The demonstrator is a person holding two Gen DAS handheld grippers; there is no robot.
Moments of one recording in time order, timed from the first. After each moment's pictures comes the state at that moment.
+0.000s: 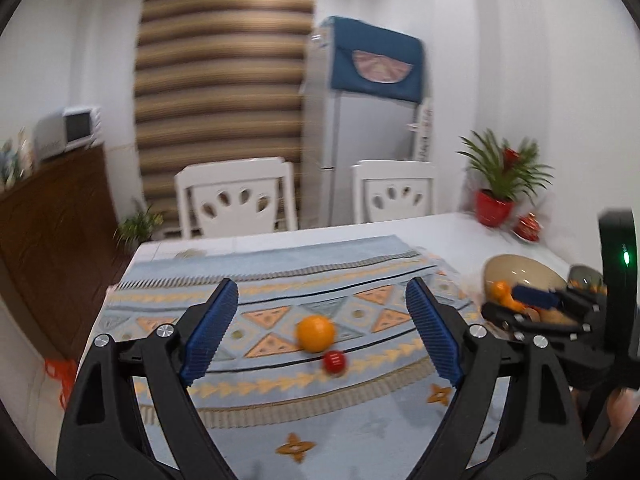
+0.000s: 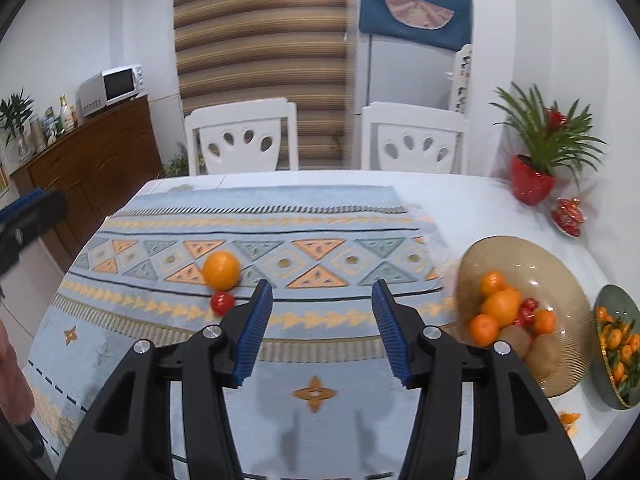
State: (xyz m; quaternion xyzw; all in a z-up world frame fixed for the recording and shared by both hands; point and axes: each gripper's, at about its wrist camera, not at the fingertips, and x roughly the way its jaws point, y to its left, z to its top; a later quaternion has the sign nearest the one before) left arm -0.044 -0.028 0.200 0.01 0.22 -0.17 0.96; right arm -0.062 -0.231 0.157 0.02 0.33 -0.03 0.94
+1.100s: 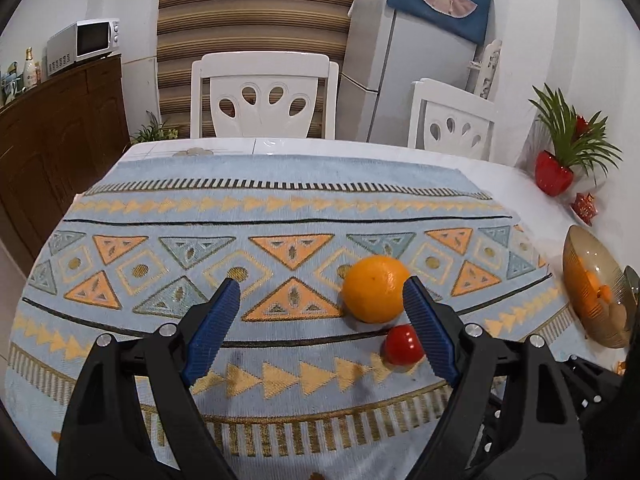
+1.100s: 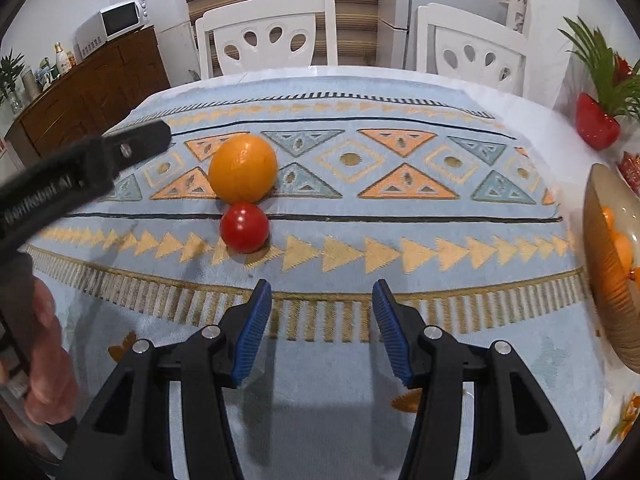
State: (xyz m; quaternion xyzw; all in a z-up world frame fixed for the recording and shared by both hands) left arm 0.071 -0.034 0.069 -0.02 0.35 -0.12 0.93; right arm 0.017 -0.173 0.030 0.03 0.45 0.01 0.89
